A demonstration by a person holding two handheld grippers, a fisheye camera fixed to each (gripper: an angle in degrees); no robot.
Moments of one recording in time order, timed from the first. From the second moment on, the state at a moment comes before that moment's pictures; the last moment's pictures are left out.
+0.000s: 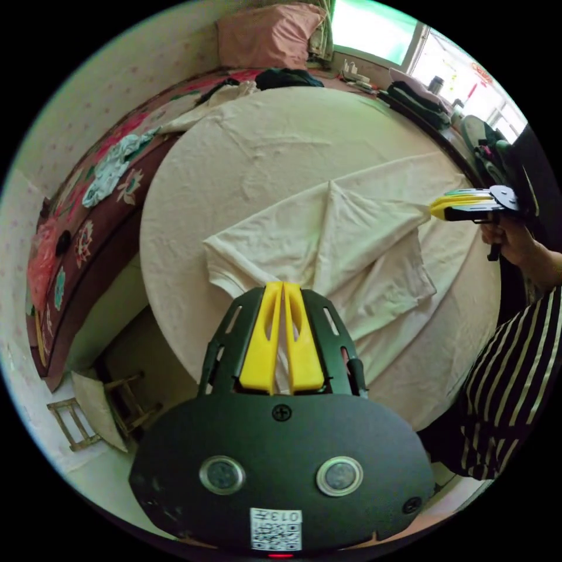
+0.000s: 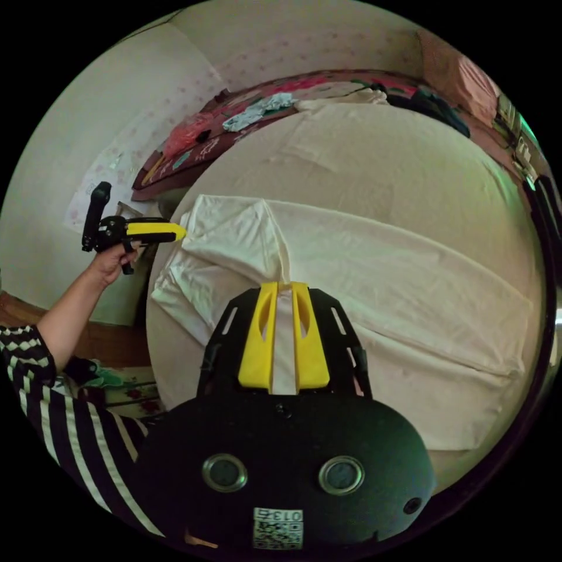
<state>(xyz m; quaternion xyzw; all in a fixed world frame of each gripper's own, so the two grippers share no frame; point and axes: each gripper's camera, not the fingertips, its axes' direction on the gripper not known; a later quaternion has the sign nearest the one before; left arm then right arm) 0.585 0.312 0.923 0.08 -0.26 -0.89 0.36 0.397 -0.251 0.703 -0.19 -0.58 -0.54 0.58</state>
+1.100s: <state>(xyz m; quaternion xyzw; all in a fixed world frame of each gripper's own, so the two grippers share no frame) 0.543 0.188 0.972 0.02 -0.35 -0.91 0.24 0.356 -0.245 0.562 0.05 -0.57 -0.66 0.49</state>
